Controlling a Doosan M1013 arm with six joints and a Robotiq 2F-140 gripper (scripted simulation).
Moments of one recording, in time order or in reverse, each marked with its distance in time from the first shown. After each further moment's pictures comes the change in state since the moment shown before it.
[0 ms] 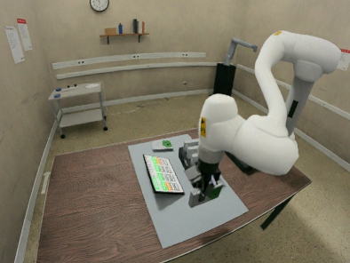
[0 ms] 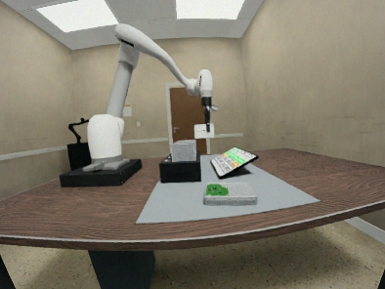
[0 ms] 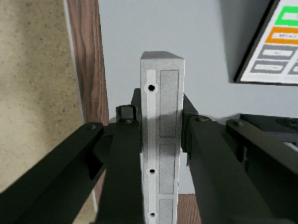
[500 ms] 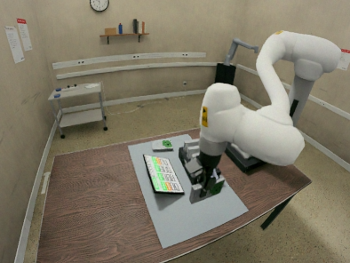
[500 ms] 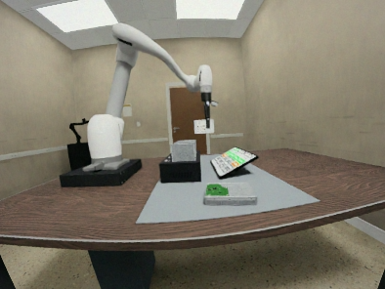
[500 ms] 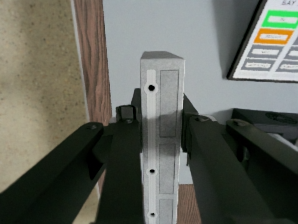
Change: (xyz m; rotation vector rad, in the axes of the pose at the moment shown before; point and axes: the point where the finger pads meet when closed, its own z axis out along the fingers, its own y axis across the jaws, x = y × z) arm 0.000 0.000 -0.033 0.000 0.000 0.000
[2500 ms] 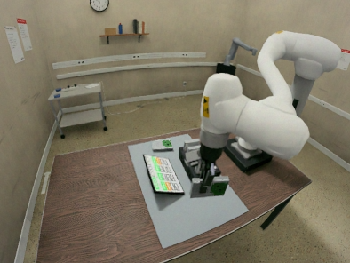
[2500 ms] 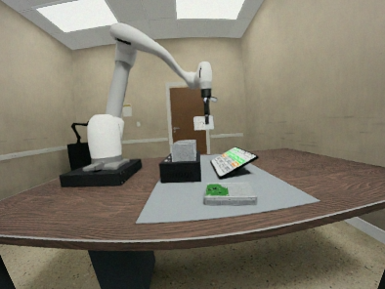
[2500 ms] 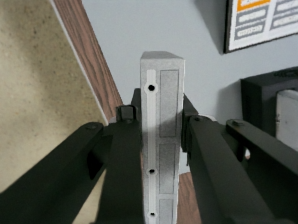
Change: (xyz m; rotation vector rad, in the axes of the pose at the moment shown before) arm 0.000 0.000 -0.027 0.002 -0.001 0.323
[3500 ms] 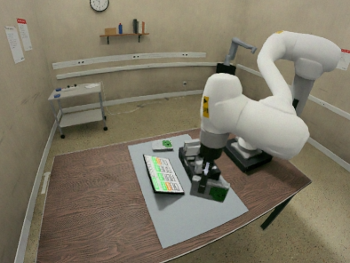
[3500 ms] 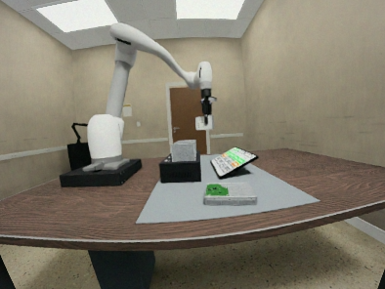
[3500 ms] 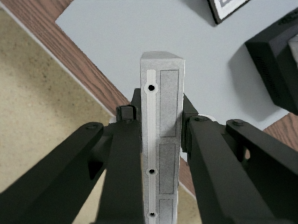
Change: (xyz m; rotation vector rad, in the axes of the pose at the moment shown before) arm 0.000 0.000 0.000 0.000 0.000 0.381
